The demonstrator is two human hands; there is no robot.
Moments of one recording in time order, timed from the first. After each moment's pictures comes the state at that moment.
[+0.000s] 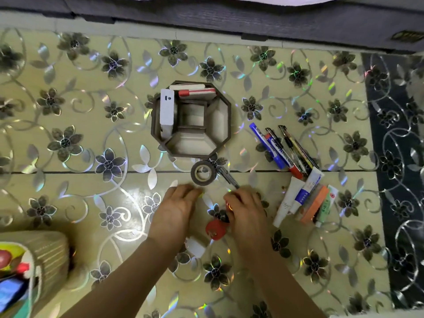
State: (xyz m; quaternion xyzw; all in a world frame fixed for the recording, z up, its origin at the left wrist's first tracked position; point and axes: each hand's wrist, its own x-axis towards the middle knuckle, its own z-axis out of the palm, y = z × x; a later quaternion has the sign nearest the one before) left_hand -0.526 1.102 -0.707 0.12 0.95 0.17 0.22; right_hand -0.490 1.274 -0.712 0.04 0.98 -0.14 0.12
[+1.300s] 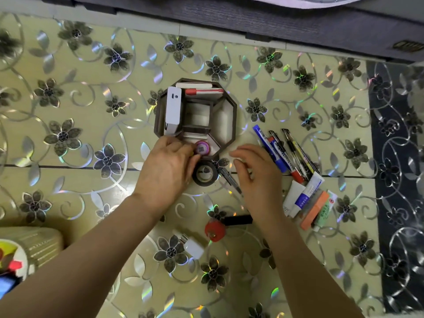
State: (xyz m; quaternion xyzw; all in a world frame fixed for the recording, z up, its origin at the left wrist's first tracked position) left_hand -0.608 1.090 -0.673 0.17 0.97 0.15 0.05; right_hand -0.572 1.281 -0.673 0.05 0.91 -0.40 -0.04
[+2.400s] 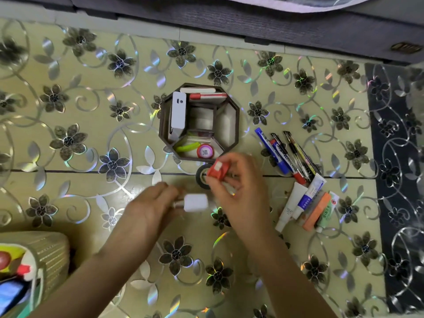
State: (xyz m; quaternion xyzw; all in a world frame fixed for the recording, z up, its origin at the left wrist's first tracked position) left_hand -0.539 1.043 -0.655 0.16 0.93 0.30 0.17; right_hand -0.556 1.237 -0.641 0.09 0.84 -0.53 0.03
